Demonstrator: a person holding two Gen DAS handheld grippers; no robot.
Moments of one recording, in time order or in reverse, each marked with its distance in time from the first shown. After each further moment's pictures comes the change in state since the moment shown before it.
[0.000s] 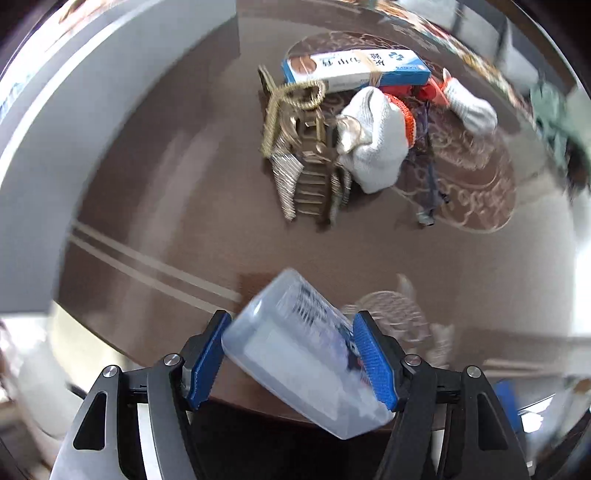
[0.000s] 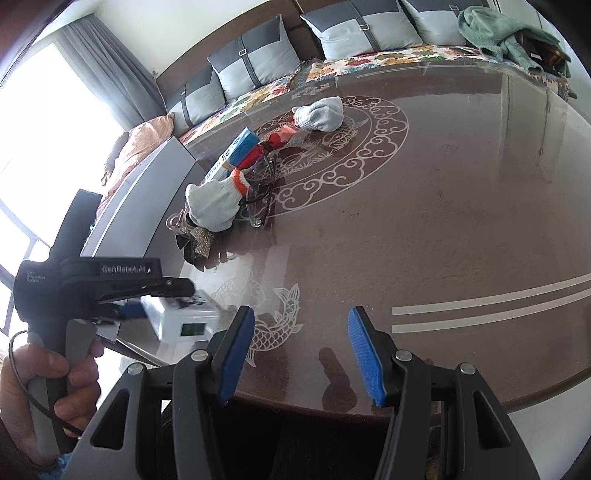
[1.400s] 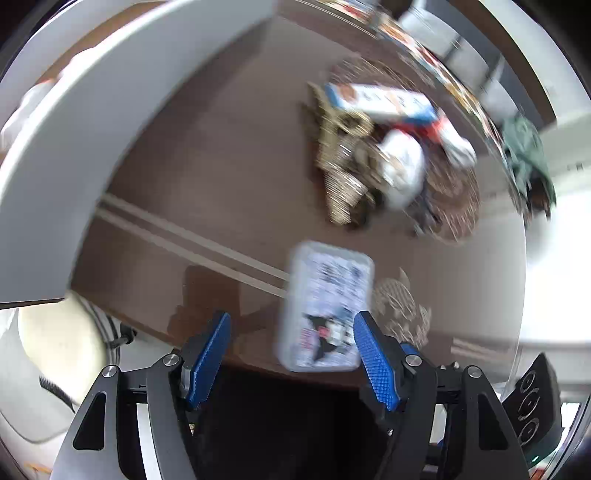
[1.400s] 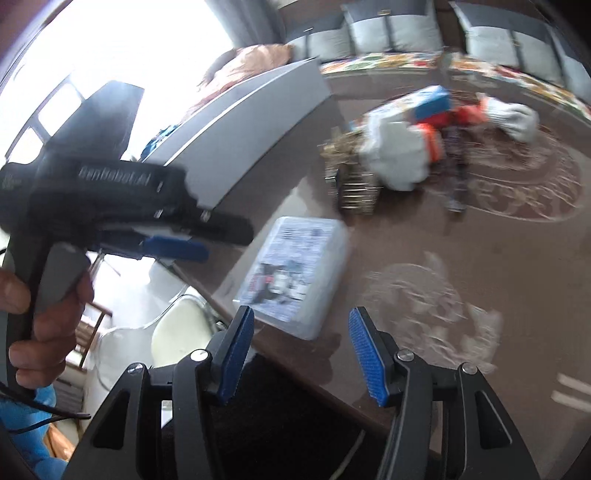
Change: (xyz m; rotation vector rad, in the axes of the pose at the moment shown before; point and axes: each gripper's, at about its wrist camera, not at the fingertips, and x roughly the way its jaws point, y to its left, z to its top) left arm -0.010 0.074 0.003 -0.048 0.030 -0.252; right arm 0.060 0.107 -0.012 -0.365 0.164 0.227
